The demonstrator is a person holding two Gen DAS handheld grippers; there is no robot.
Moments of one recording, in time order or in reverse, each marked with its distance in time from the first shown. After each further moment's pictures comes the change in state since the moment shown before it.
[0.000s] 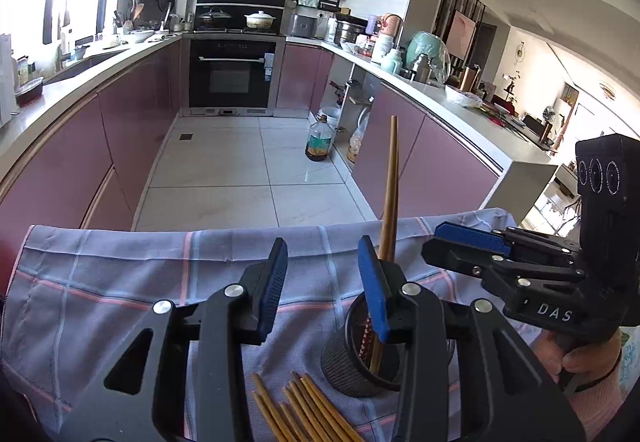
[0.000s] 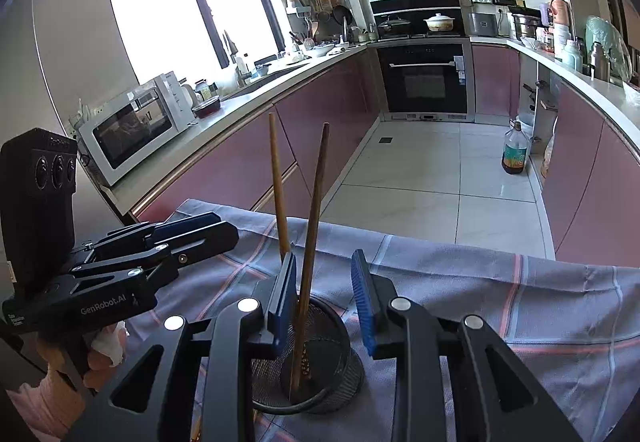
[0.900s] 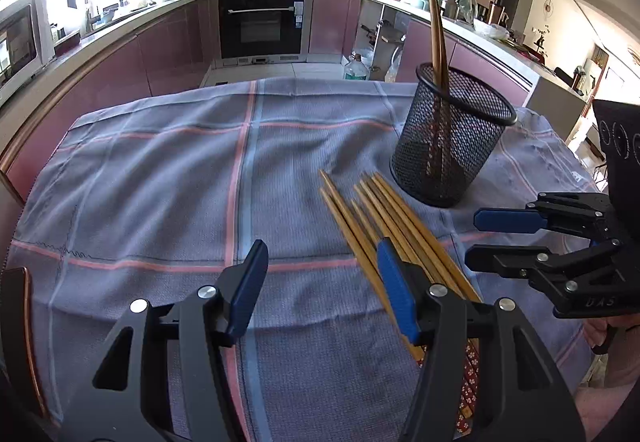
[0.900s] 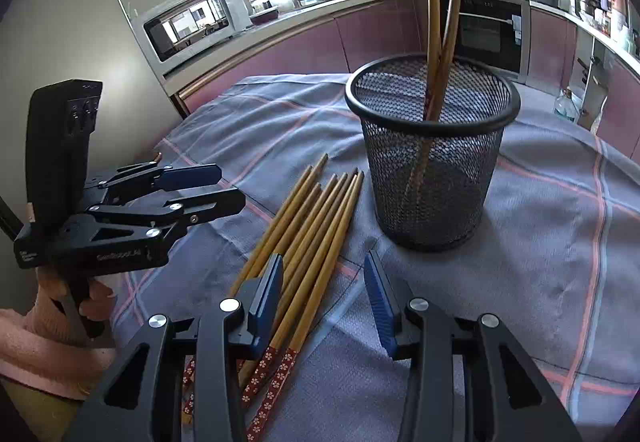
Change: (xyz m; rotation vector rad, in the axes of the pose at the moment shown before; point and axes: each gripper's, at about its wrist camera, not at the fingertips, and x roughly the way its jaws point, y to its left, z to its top) left arm -0.037 0.050 -0.173 0.028 0.195 0.117; right arm 0.017 0.054 -0.127 -0.116 0.243 0.116
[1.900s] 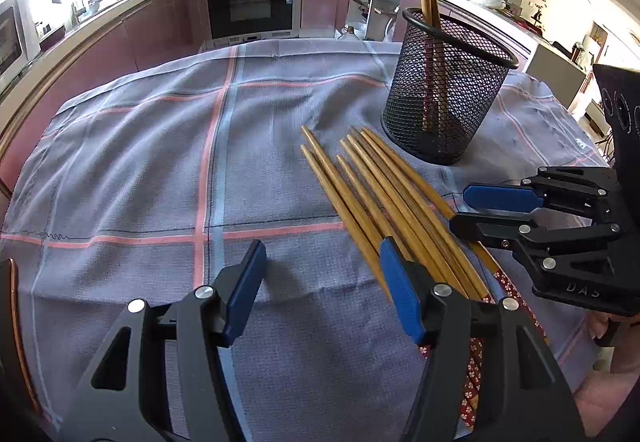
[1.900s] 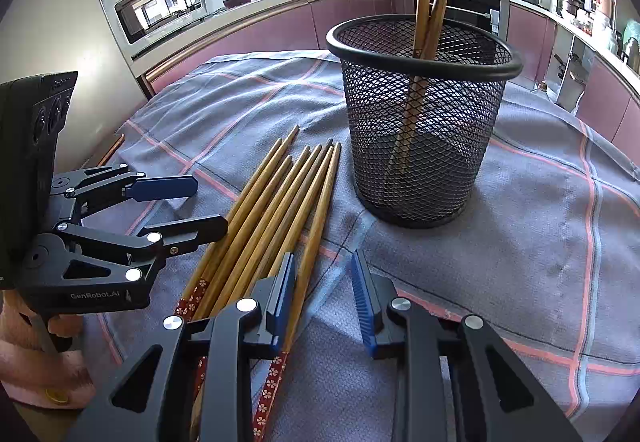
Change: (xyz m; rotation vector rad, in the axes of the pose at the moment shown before) left arm 0.021 -0.024 -0.009 0.033 0.092 0.000; right arm 0.022 0.009 -0.011 -0.006 0.036 -0.126
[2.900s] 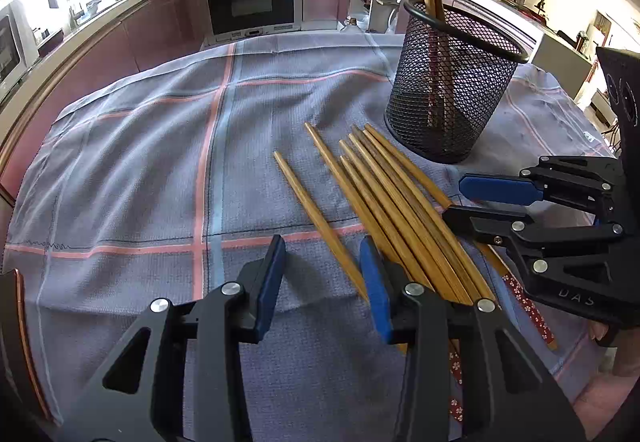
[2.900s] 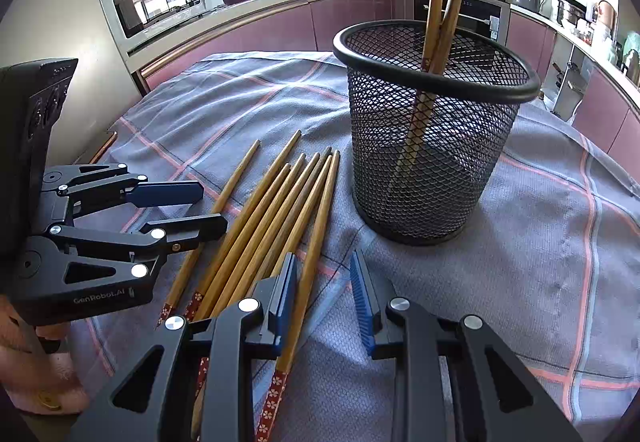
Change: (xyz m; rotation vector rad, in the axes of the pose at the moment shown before) left arm 0.011 -0.004 0.004 0.018 0.029 0.030; right arm 0.009 0.006 0.008 -0.029 -0.004 -0.036
